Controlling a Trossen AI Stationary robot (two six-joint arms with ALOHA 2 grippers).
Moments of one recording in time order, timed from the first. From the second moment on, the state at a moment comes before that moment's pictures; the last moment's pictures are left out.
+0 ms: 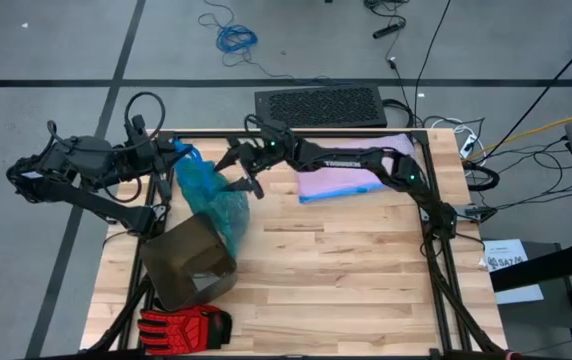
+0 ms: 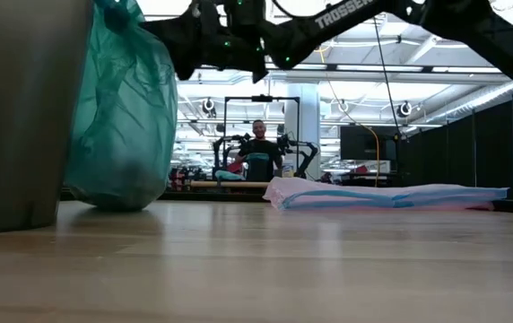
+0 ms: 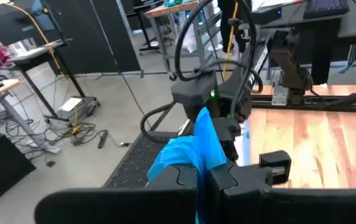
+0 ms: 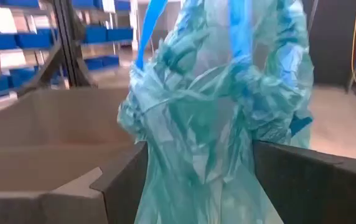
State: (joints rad) left arm -0.18 0.81 1.35 -0.82 -0.63 0.08; right arm -0.29 2.28 1.92 0.37 -0.77 -0.01
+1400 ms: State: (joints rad) left arm -0.18 0.83 1.35 -0.66 -0.60 0.20; right arm -0.20 2.32 1.91 0.19 -0.24 -0.07
